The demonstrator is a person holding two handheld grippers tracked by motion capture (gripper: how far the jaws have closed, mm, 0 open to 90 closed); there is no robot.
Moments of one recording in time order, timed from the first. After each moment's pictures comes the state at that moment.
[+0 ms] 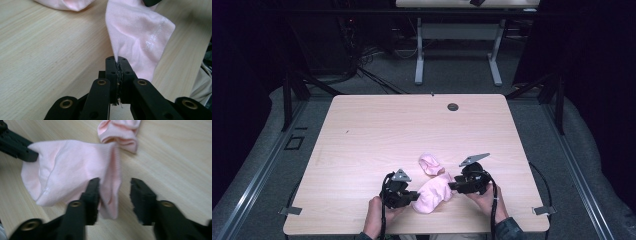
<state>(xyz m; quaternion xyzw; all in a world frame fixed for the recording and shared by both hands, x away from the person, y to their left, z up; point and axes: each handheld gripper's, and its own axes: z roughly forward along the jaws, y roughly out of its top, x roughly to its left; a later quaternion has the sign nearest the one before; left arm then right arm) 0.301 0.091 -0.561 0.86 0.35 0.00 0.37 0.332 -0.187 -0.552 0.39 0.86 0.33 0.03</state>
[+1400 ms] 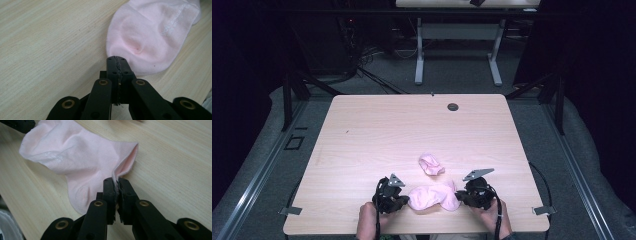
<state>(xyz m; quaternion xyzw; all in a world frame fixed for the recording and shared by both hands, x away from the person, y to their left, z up) 0.286 0.107 -0.565 0.87 0.38 0.05 0.31 0.292 -0.195 -0.562 0.41 0.85 0.32 0.04</state>
